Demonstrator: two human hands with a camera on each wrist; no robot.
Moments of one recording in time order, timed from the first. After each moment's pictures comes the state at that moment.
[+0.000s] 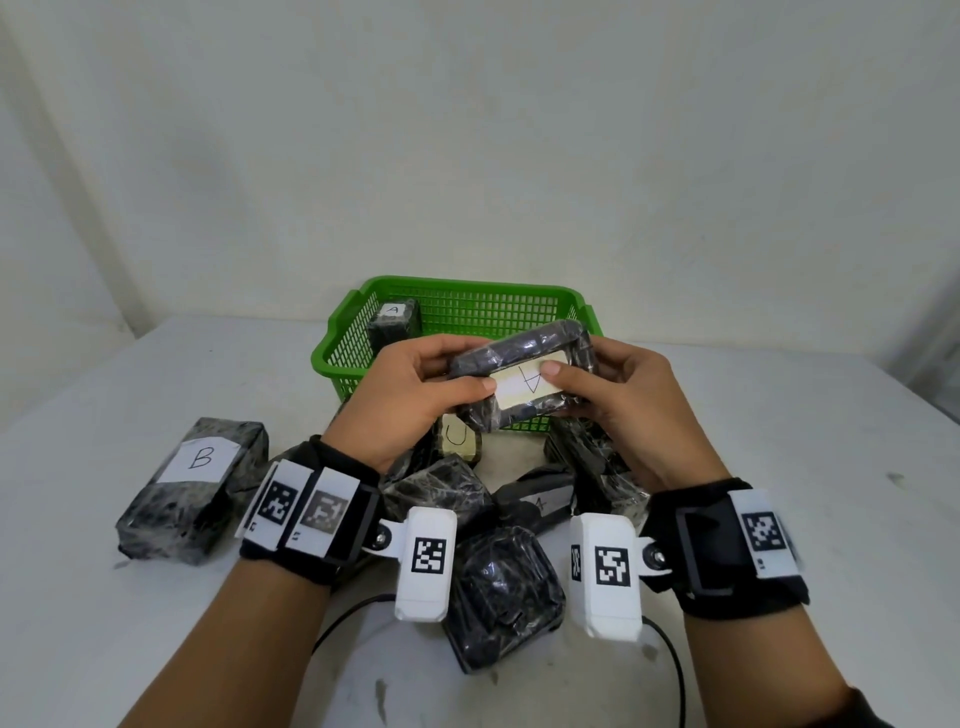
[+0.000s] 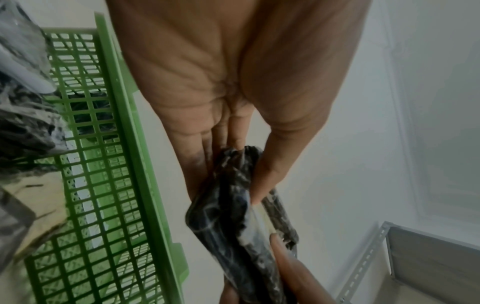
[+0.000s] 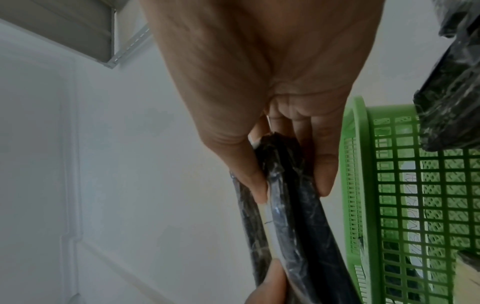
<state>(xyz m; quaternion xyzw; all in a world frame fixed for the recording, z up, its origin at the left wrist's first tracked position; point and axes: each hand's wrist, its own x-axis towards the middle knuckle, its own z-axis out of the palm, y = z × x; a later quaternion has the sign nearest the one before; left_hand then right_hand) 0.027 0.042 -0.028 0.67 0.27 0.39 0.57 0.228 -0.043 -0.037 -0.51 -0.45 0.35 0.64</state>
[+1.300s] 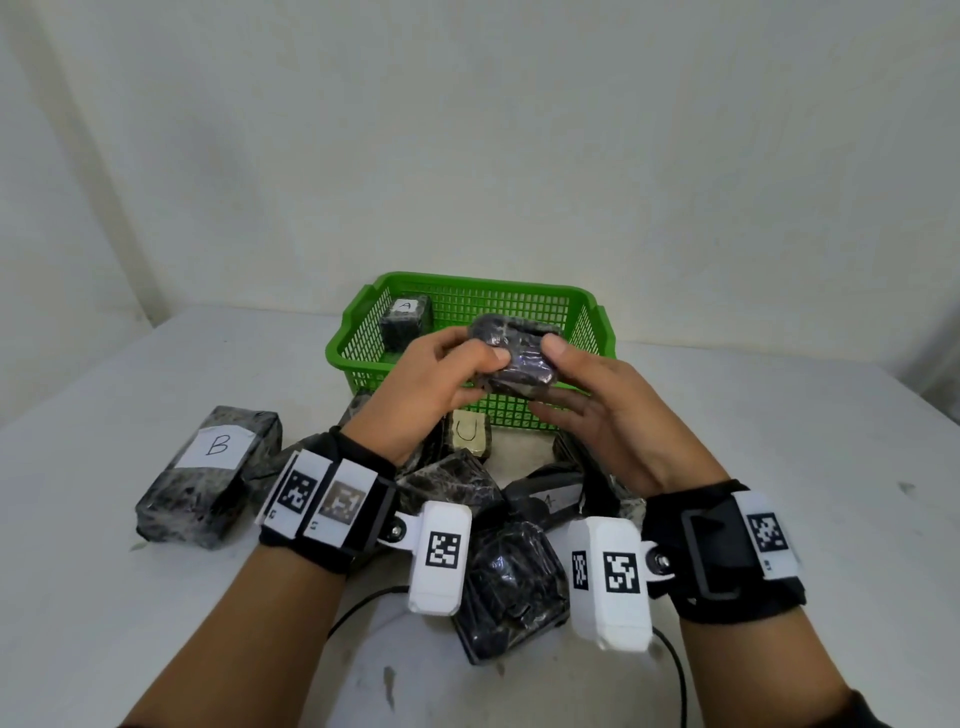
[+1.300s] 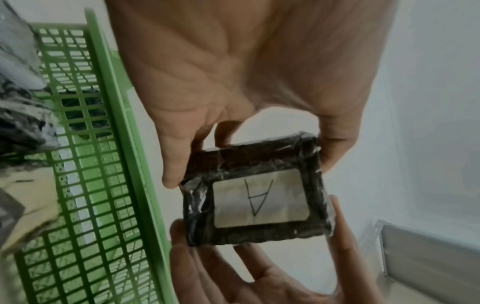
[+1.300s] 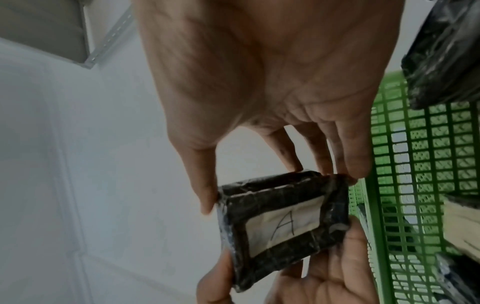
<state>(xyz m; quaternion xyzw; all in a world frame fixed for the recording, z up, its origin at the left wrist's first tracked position) 0.031 0.040 -0.025 0.65 0.28 0.38 0.60 0.203 -0.047 -0.026 -0.48 -0.47 0.47 0.58</state>
